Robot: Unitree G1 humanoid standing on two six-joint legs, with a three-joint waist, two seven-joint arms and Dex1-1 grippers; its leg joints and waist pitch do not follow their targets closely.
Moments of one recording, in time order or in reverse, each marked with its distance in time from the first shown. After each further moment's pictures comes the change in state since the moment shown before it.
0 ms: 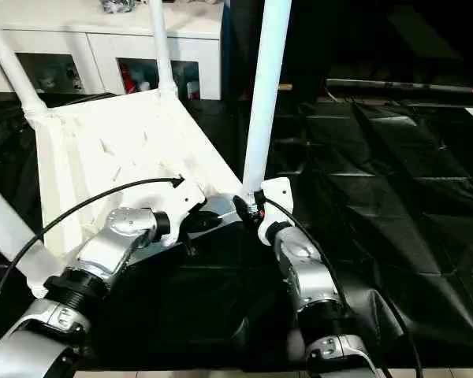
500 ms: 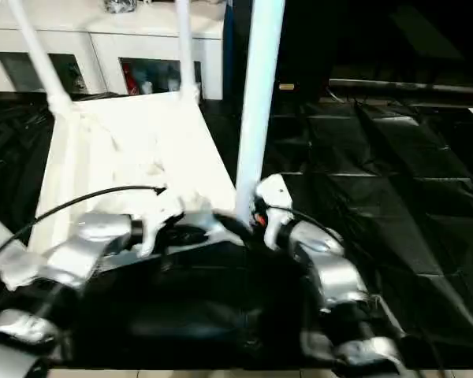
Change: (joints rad) left arm 0.086 0.162 0.005 -0.102 -0.099 -0.034 -0.288; right arm 0.051 -0.214 0.111 -0.182 0.093 0.071 0.499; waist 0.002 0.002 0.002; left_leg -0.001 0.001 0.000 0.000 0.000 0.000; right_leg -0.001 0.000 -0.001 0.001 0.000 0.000
